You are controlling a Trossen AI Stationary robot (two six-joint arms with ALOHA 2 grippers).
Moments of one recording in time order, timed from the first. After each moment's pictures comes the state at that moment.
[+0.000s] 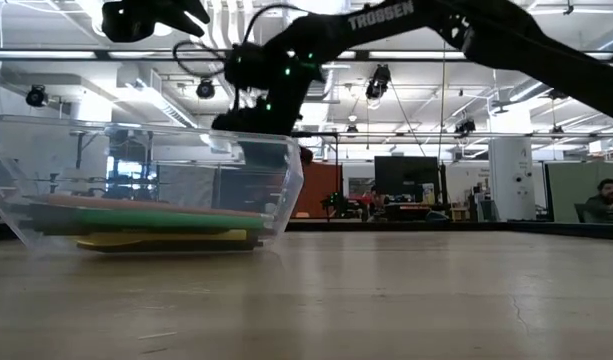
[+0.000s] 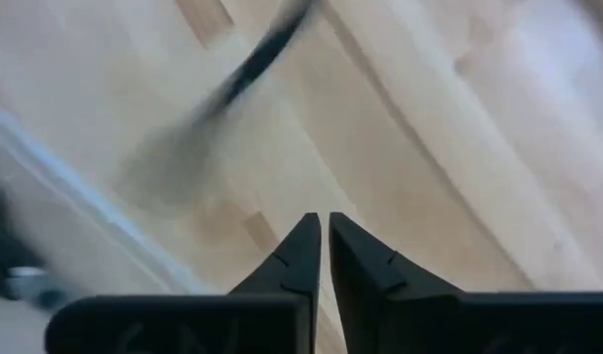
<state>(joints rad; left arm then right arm) -0.26 1.07 1.09 -0.71 -0.45 -0.89 -0.24 2.49 2.35 -0.98 0.07 0.34</state>
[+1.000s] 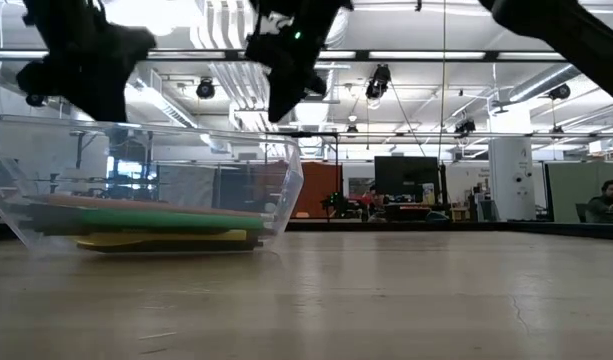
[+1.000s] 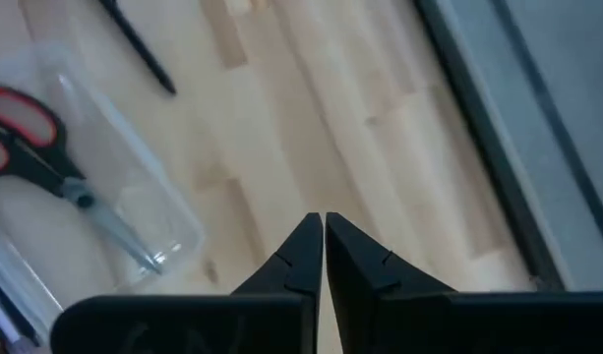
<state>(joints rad) -0.24 1.05 0.87 -1.07 -0.46 -1.30 -0.19 2.27 2.35 -1.13 0.21 0.11</state>
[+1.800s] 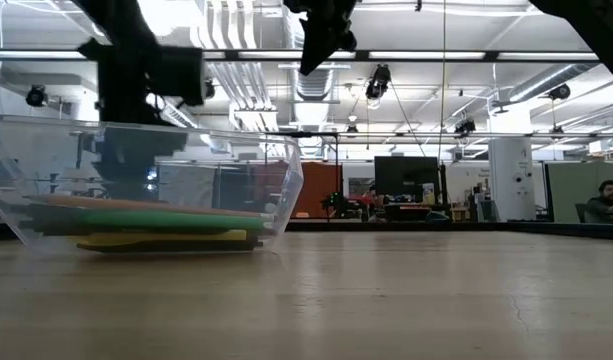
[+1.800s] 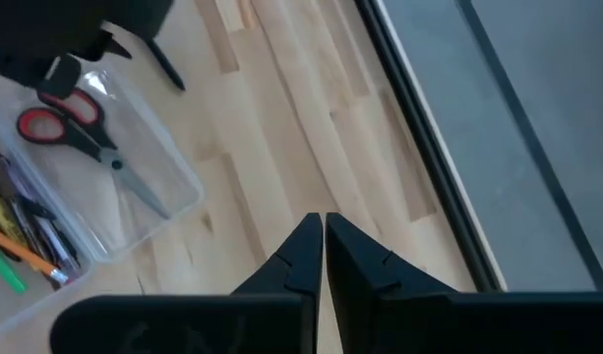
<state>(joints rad) 0.20 1.34 0.77 -0.88 -0.19 -0.62 -0.19 2.07 2.35 -1.29 0.21 0.08</state>
